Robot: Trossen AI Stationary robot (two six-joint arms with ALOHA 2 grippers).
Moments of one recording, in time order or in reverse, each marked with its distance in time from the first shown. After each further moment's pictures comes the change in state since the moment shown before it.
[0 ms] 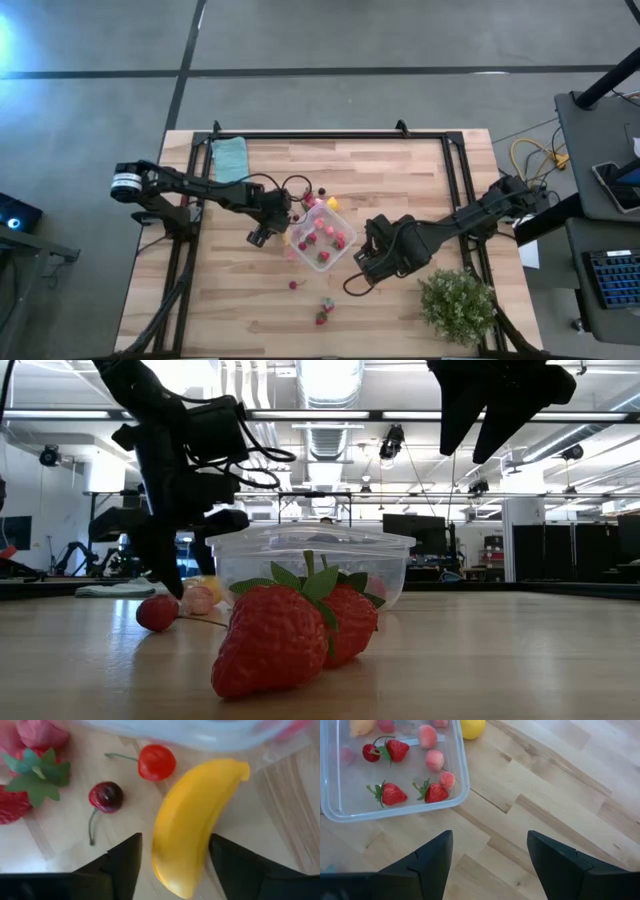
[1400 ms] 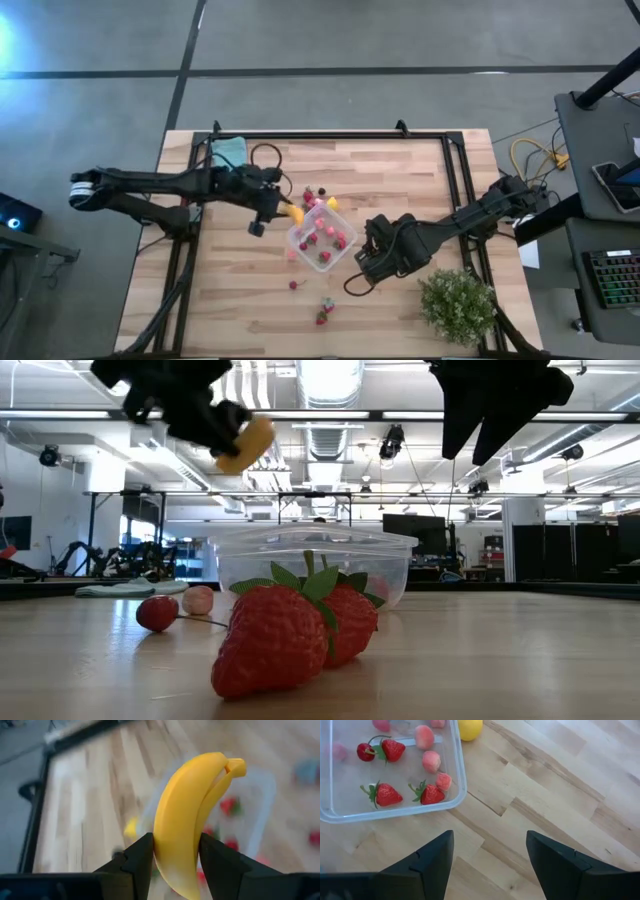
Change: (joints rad) left arm -0.002 -0.385 0.075 0.106 0.062 -0.166; right arm 0.000 0.001 -0.009 -0.008 0.016 -0.031
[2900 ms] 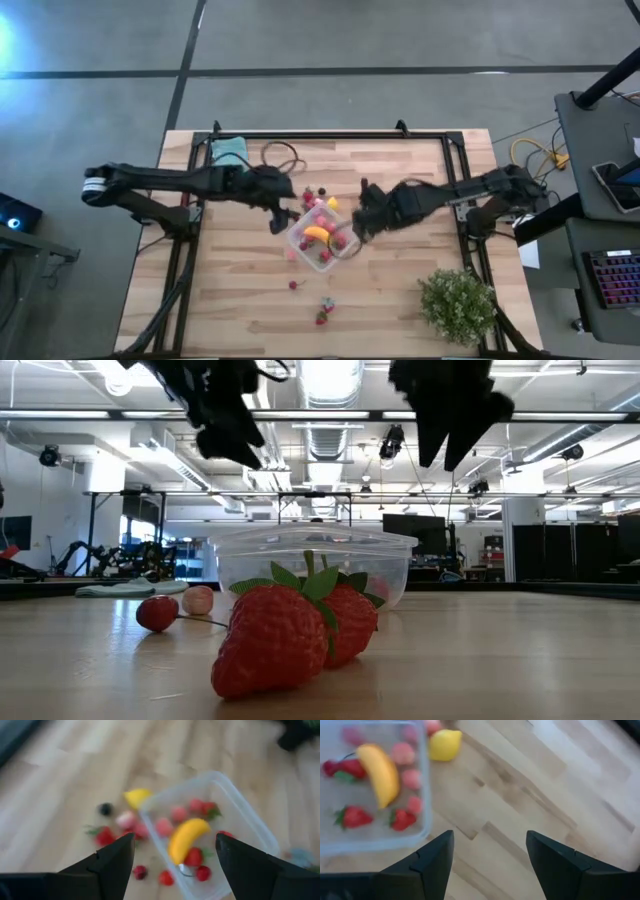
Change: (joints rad) left arm -0.033 0.102 0.157 -0.159 -0.166 -0.694; right arm -0.293 -0.068 0.018 0.003 -0.140 -0.351
